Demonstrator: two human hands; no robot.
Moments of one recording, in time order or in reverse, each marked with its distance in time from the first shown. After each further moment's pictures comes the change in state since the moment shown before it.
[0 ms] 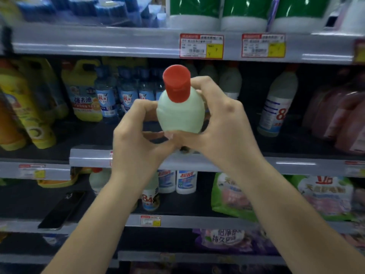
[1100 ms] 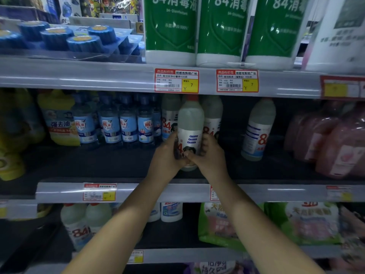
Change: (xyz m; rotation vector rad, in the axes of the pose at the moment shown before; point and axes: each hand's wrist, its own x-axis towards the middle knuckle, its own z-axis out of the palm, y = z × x) left_hand 0.033 -0.091 0.121 0.019 -0.382 -0.301; right_hand 0.022 0.161 0.051 0.203 0.158 0.482
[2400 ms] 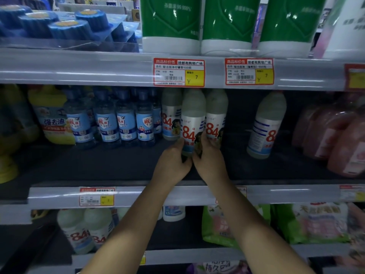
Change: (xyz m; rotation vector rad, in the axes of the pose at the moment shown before) left_hand 0.006 -0.015 0.016 0.147 -0.058 0.041; right_hand 0.010 0.021 0.012 -0.459 -0.109 -0.048
